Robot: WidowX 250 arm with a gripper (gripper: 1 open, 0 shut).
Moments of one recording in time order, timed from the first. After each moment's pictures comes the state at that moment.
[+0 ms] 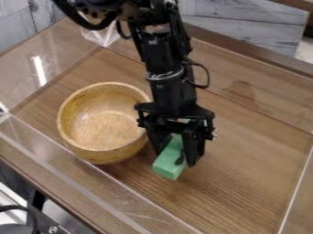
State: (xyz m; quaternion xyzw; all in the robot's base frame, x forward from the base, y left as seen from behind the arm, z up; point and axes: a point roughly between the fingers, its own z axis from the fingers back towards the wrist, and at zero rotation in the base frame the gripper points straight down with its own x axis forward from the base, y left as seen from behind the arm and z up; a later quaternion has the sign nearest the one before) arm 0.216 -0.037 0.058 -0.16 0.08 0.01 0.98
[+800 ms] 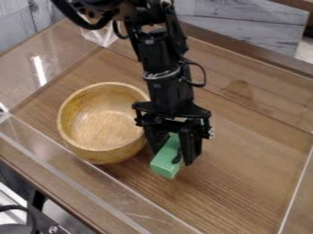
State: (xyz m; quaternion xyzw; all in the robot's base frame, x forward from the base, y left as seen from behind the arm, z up) arm 0.216 -0.033 0.057 -0.16 0.07 0.01 0.98
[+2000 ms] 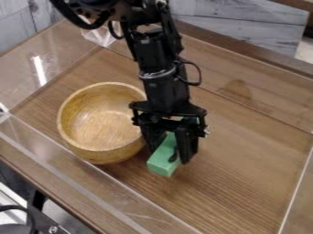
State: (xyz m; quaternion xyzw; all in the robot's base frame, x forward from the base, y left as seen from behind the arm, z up) arm 0.216 -0.028 0.055 -0.17 0.07 0.01 0.98
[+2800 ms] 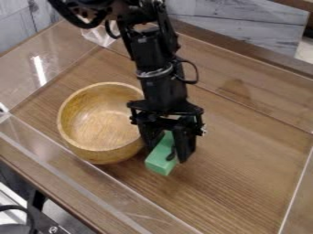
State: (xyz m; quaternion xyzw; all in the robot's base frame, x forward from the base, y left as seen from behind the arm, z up) arm 0.216 -0.025 0.056 -0.17 0.07 0.01 0.98
